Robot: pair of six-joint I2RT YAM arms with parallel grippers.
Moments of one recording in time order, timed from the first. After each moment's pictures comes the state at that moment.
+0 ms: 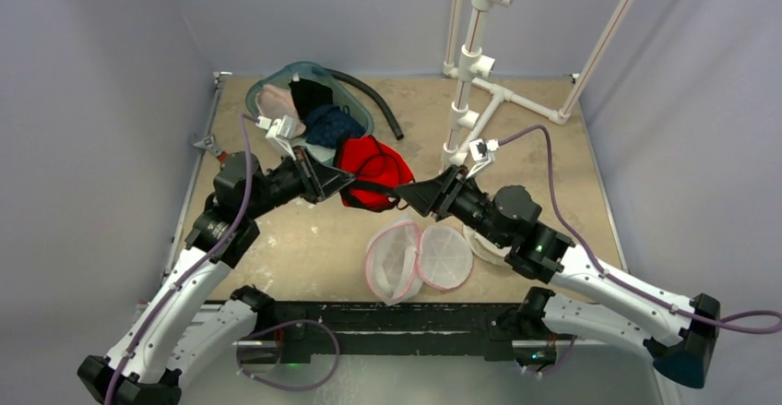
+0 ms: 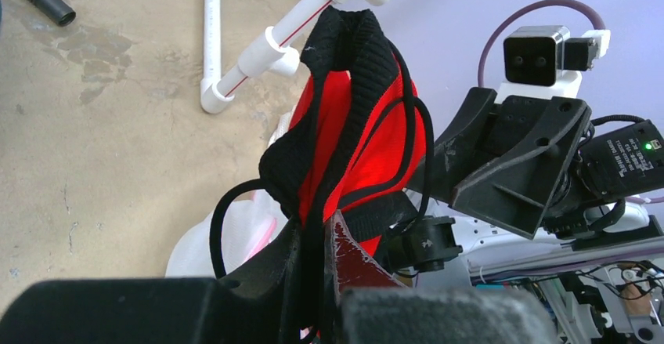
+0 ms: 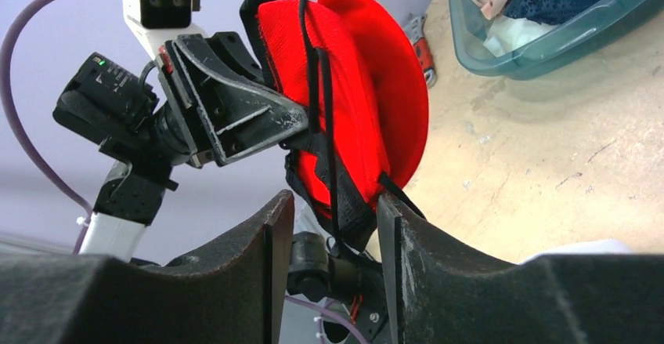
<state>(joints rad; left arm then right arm) -0.43 0.78 0.84 -0.20 0.47 -0.72 0.95 0.84 0.72 0.14 0.06 0.91</state>
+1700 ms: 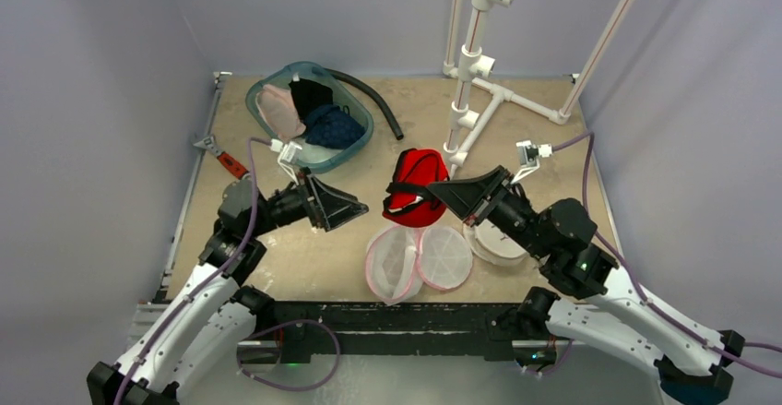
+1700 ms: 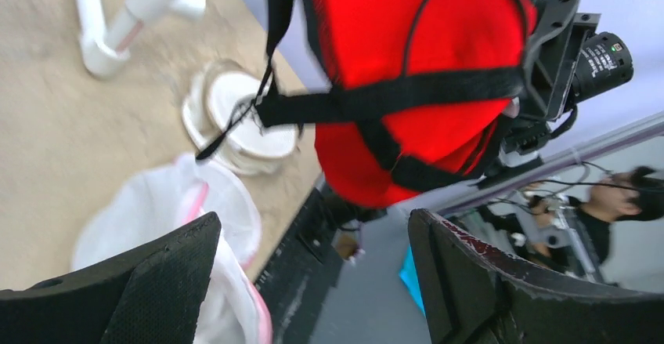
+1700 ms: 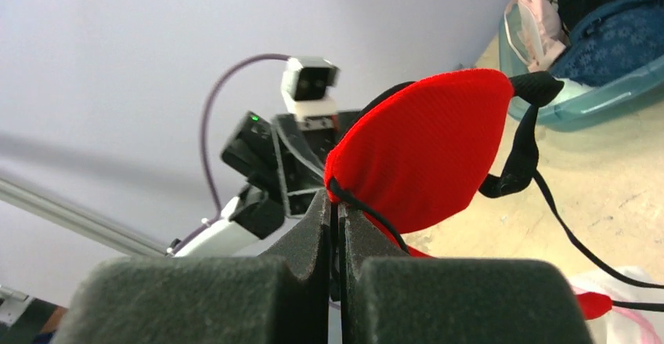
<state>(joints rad) -0.43 0.66 0.60 0.10 0.67 -0.83 0.92 0.63 0.77 0.02 0.03 0.90</state>
